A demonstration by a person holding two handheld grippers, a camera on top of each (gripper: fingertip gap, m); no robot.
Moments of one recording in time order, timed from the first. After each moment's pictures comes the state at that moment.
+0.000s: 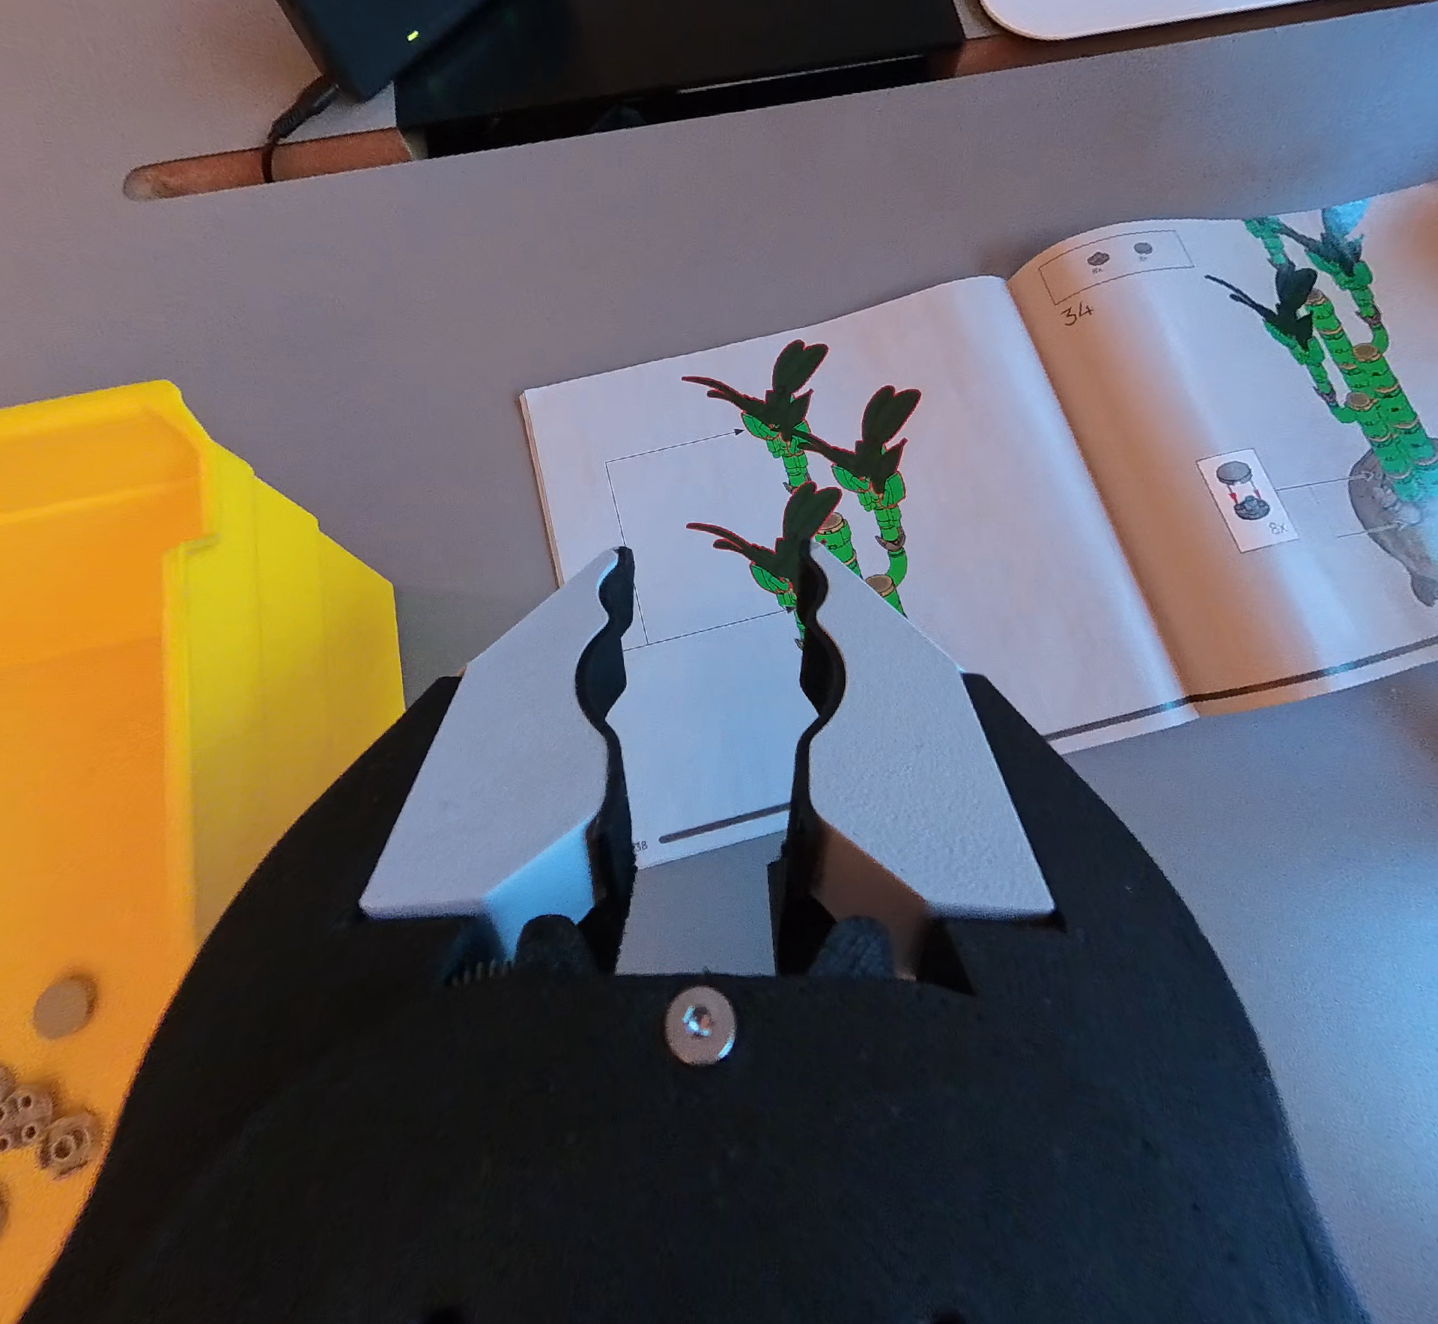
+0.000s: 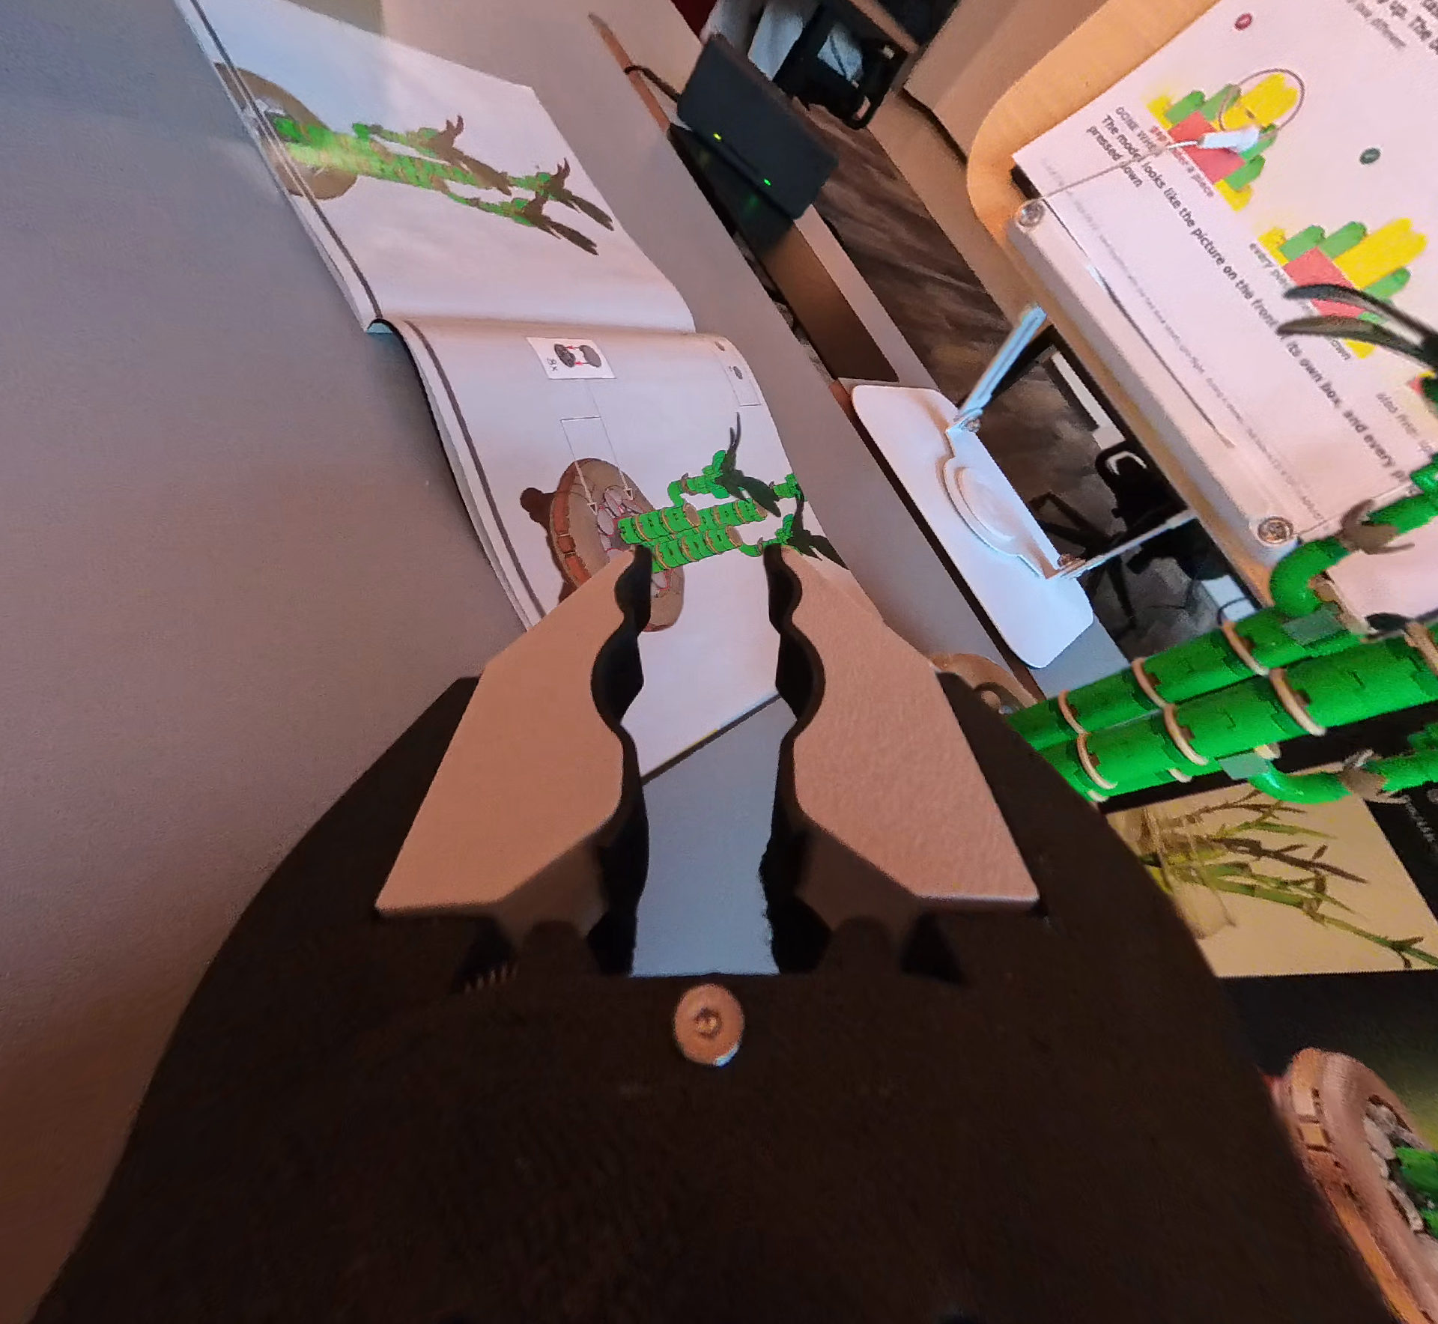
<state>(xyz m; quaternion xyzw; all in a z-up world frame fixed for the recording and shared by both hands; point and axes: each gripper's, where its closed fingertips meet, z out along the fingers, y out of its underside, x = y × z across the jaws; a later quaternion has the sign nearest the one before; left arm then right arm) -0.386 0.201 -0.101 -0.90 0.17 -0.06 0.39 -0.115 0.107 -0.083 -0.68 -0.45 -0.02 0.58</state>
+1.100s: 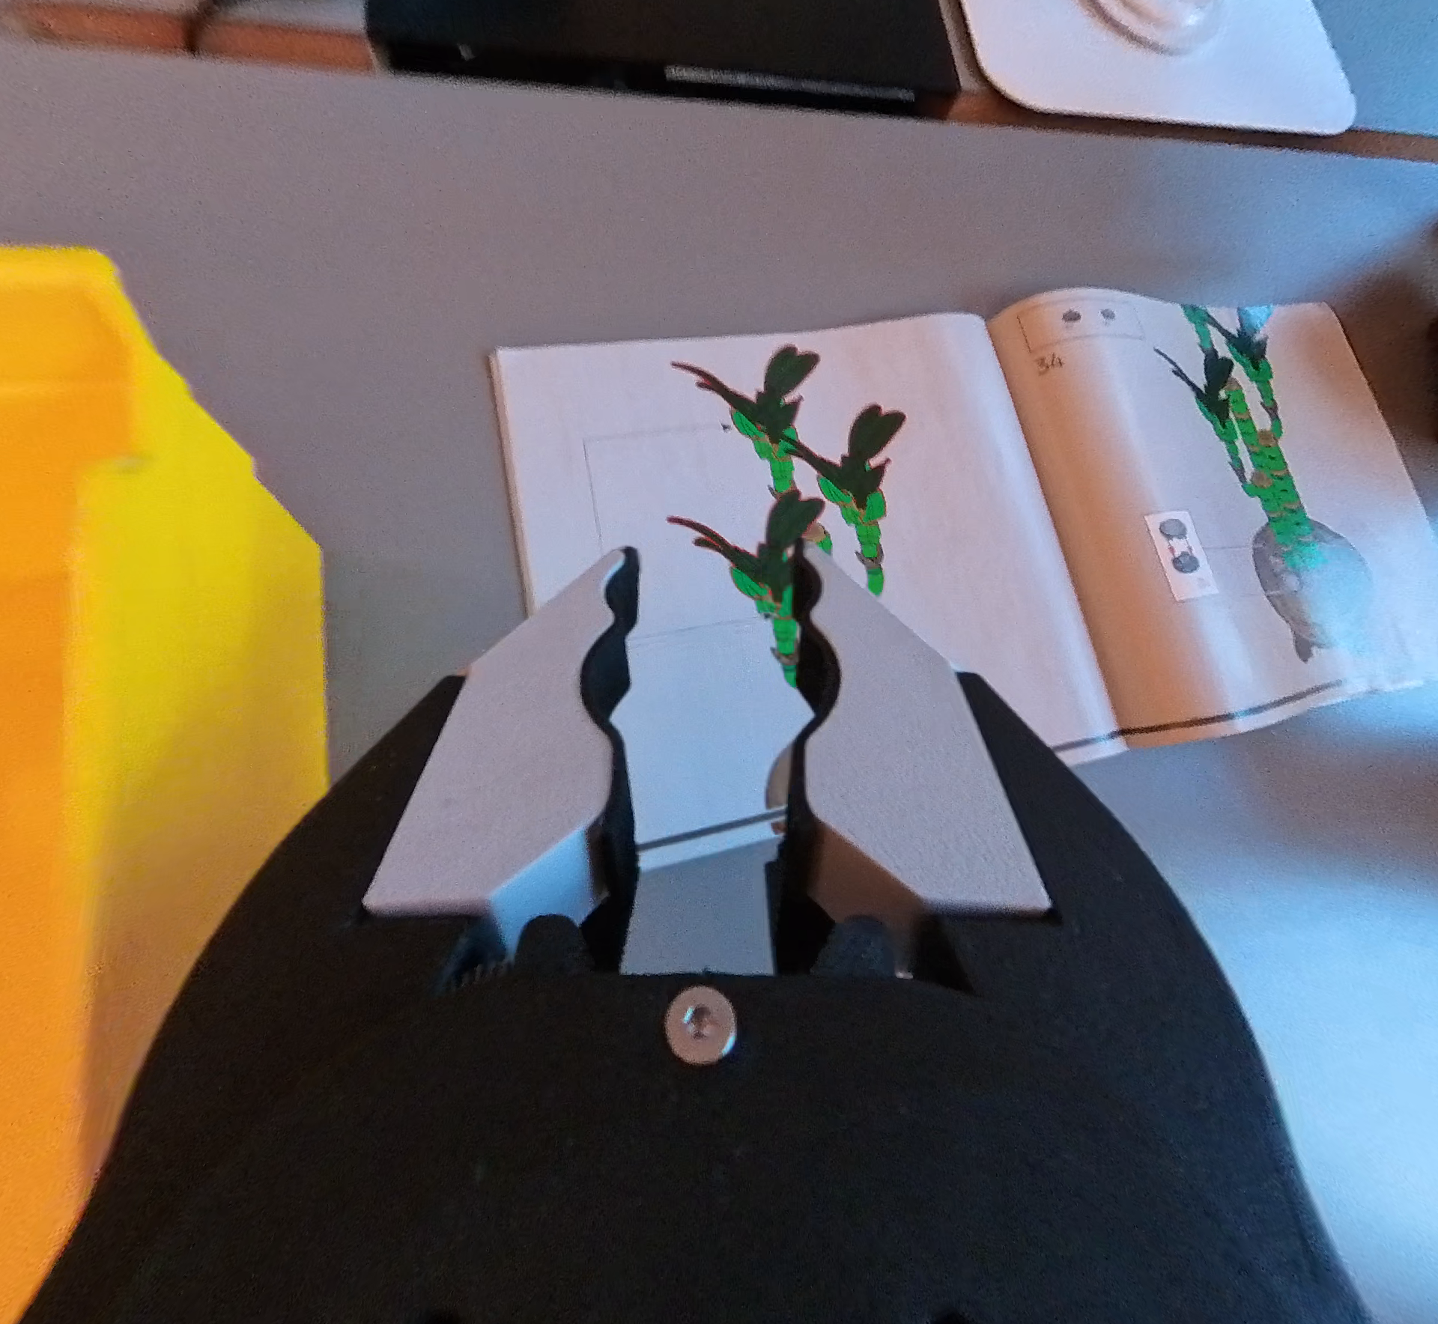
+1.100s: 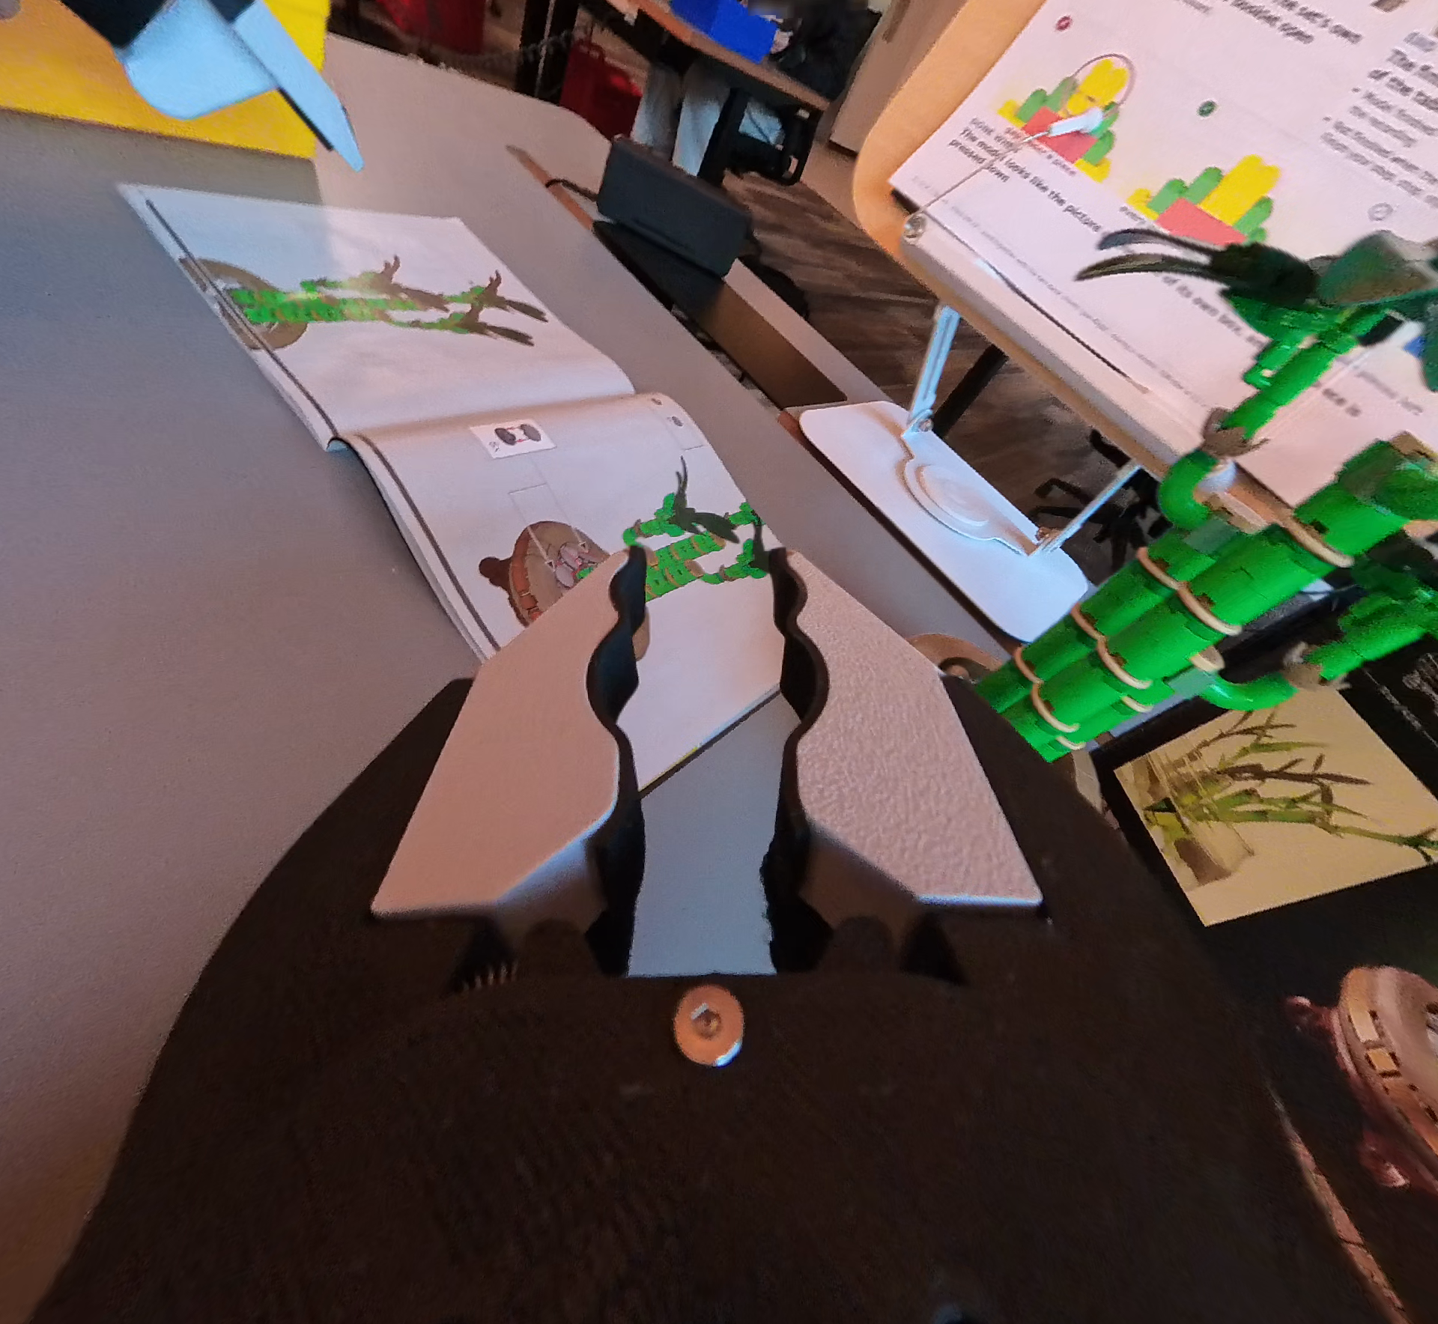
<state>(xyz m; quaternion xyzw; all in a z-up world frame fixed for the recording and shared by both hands) -0.387 0.205 -0.110 -0.91 0.11 -0.14 0.38 -0.099 0.110 -0.060 -0.69 -0.37 0.03 0.62</state>
